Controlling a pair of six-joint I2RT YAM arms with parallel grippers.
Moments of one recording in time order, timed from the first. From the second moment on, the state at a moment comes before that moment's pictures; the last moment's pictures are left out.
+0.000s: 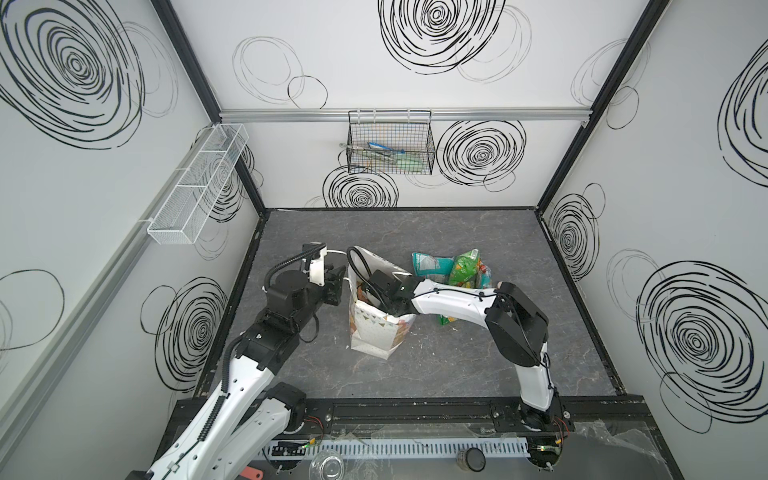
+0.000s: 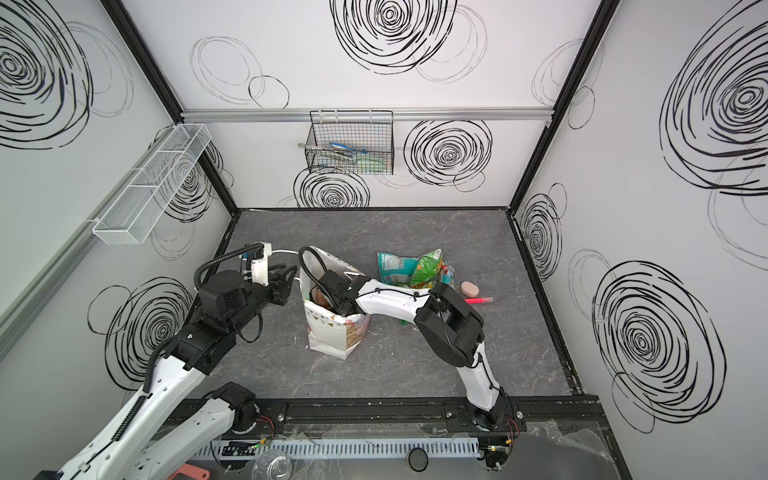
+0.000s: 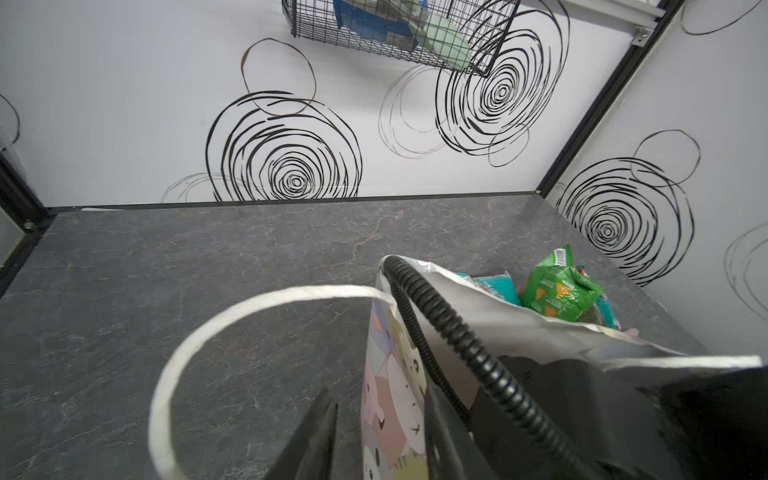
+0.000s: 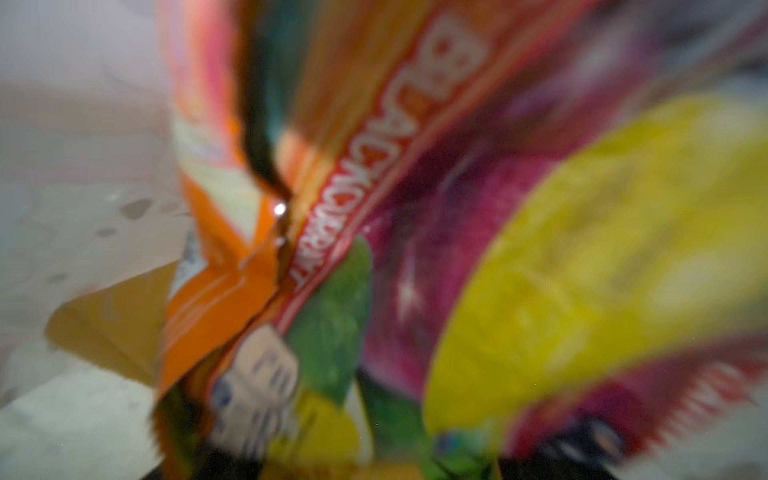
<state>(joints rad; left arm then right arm) -0.37 0.74 0.74 -0.28 0.02 -0.23 1.04 2.03 1.47 -0.65 -0.05 0.26</state>
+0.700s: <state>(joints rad) -0.40 0.70 0.74 -0.26 0.06 -0.20 1.03 2.01 1.46 -0.57 -0.08 0.33</state>
